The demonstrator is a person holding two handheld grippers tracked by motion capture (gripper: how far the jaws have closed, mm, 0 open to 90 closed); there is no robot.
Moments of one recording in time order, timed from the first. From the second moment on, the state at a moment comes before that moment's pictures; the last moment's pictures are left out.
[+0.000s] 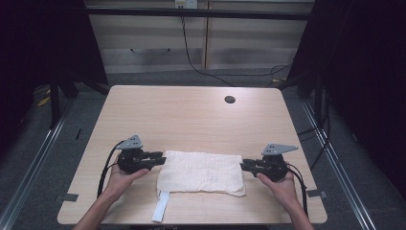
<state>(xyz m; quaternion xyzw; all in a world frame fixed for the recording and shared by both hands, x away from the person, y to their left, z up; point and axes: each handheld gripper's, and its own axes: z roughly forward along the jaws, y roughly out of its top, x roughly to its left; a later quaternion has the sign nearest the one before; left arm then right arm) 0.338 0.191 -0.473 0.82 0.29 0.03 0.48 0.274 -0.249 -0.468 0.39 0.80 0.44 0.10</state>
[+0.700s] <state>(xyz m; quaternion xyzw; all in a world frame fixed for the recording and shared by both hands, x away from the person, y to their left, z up) 0.340 0.178 -0.507 0.86 0.28 0.03 0.43 0.335 -0.248 -0.500 0.42 0.81 0.40 0.08</state>
